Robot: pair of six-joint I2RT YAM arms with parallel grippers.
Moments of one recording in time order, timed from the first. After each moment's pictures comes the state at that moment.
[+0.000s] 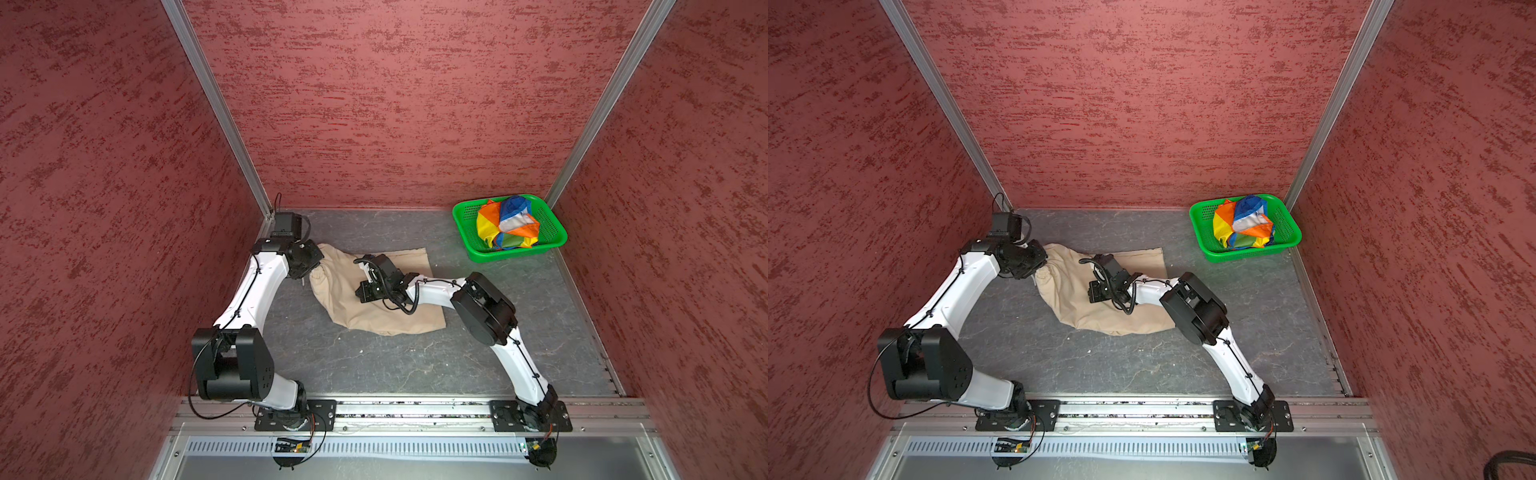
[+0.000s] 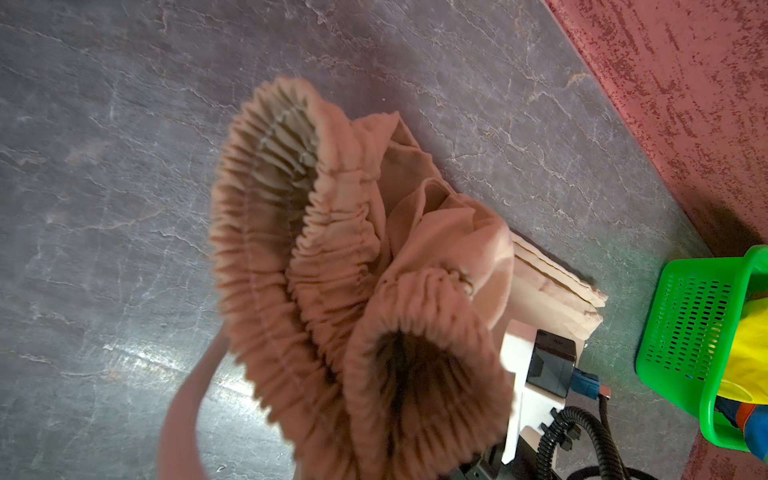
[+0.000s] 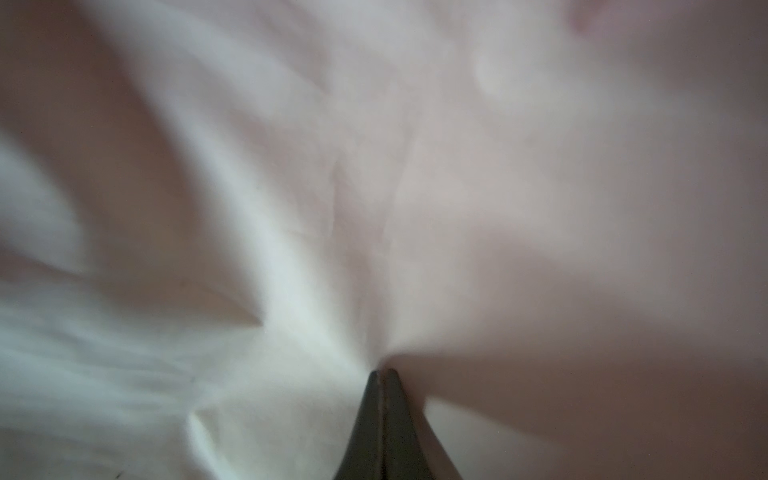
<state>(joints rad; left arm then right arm) 0.02 1.47 1.29 -0.85 0.11 -0.65 0.82 2.30 1.57 0.00 -0.31 0.60</state>
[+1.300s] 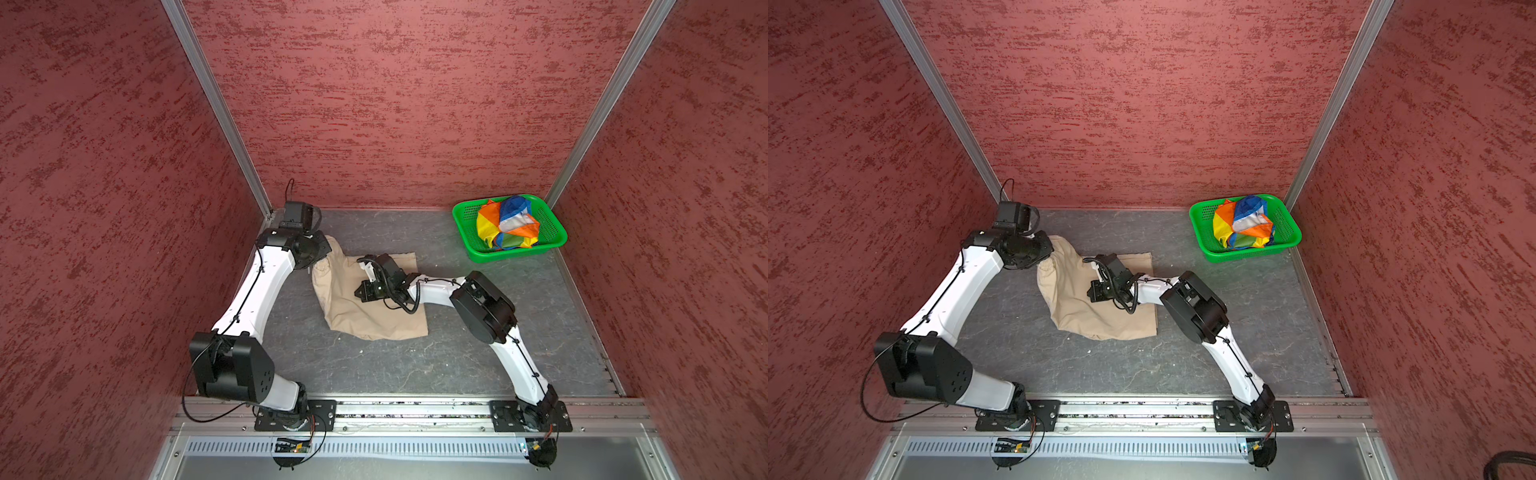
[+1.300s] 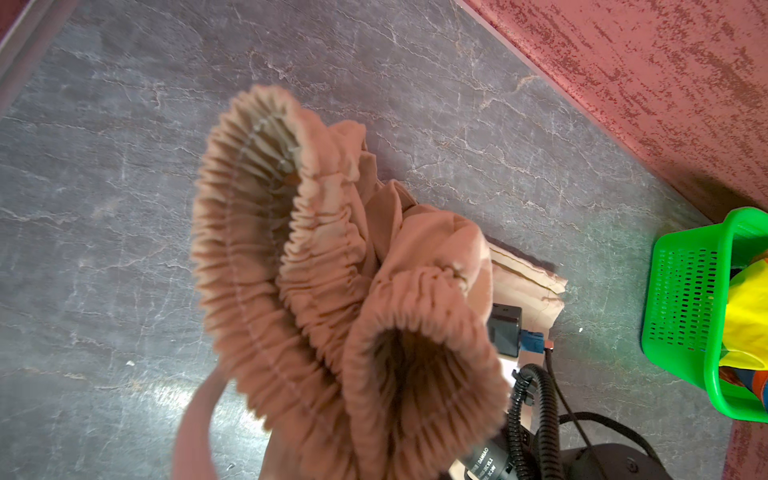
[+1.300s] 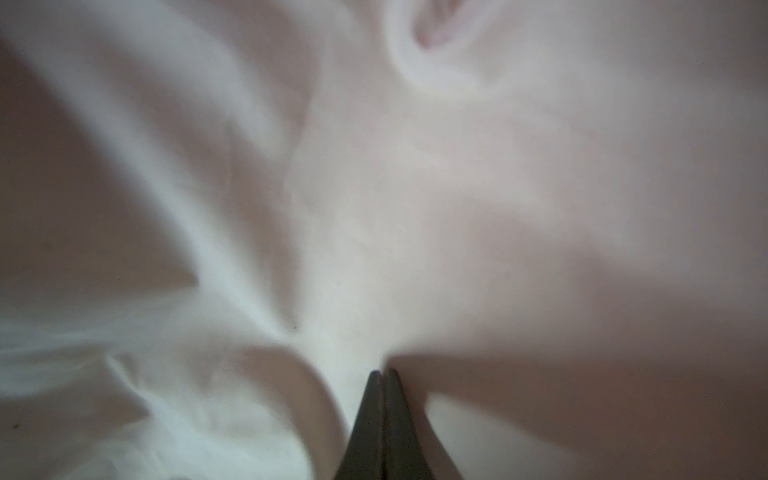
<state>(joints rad) -0.09 1.48 1.44 -0.94 -0.01 -0.60 0.80 2.32 1.56 0.06 -0.40 0.63</state>
